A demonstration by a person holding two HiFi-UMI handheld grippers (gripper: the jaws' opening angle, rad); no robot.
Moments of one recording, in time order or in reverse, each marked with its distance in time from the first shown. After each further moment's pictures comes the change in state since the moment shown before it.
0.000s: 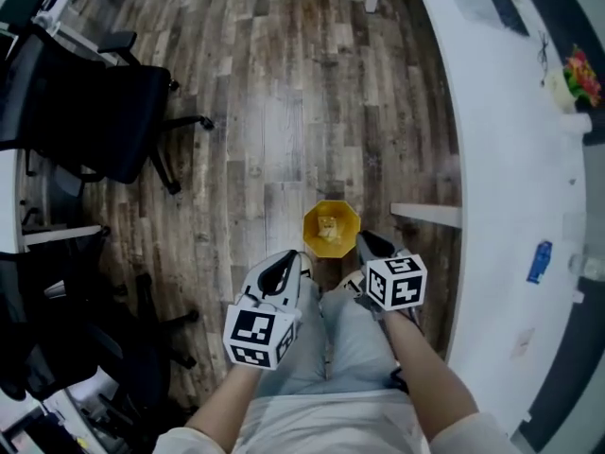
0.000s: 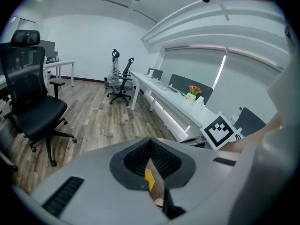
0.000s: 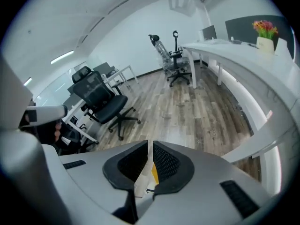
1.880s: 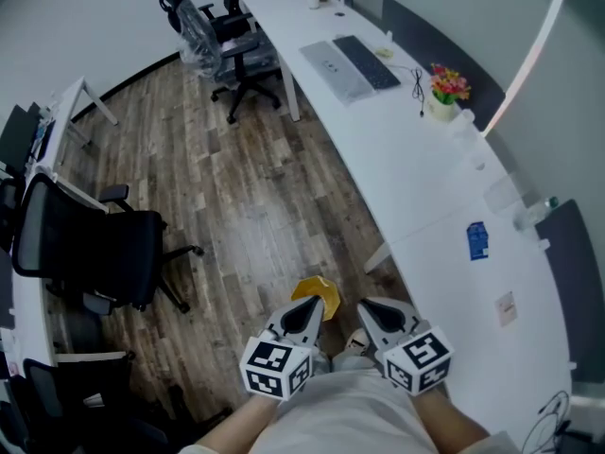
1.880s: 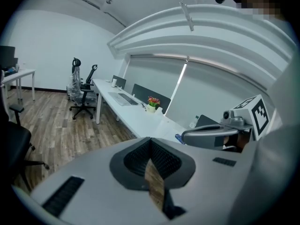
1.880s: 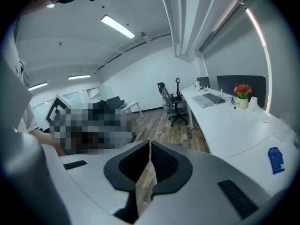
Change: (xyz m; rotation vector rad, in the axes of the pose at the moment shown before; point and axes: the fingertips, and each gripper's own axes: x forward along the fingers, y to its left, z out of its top) left arm -0.085 -0.185 0.115 0.195 -0.040 -0.368; right arm -0.313 0.089 0.093 -0.079 -0.448 -0.006
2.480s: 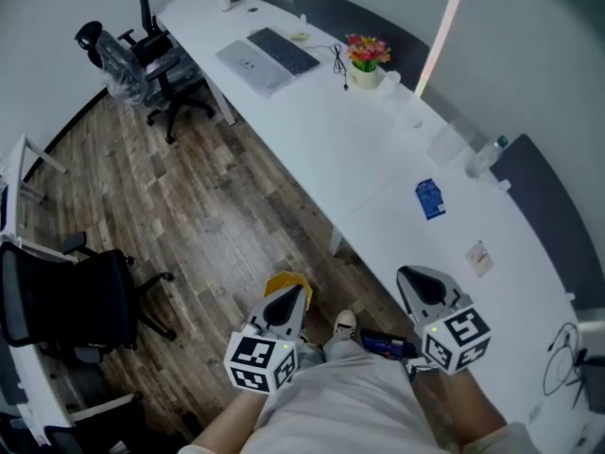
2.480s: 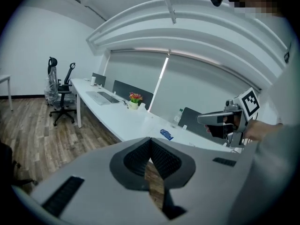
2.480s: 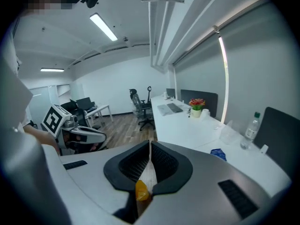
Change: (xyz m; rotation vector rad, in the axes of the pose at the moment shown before) left arm 0.036 -0.054 -0.002 0.129 0.046 -0.180; right arm -0.131 -0.103 0.005 0.018 -0.072 -0.376
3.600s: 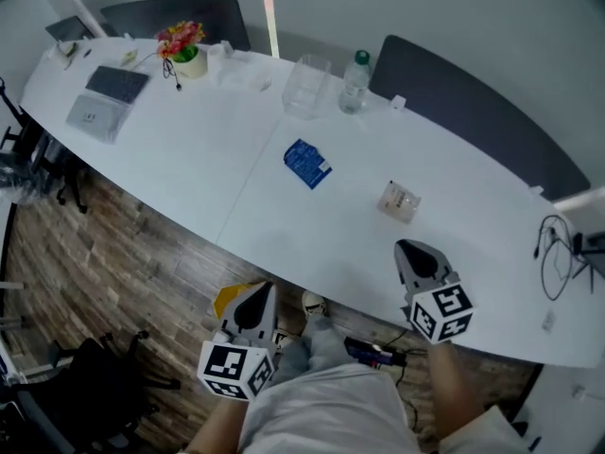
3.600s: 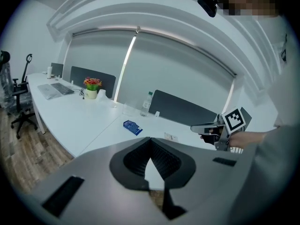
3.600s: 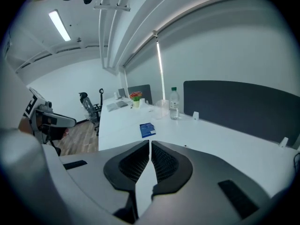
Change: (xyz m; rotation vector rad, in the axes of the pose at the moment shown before) left arm 0.154 -0.151 -0.033 0.179 0.159 -0.316; right arm -0.128 -0.222 -0.163 0.277 -0.023 -0.519
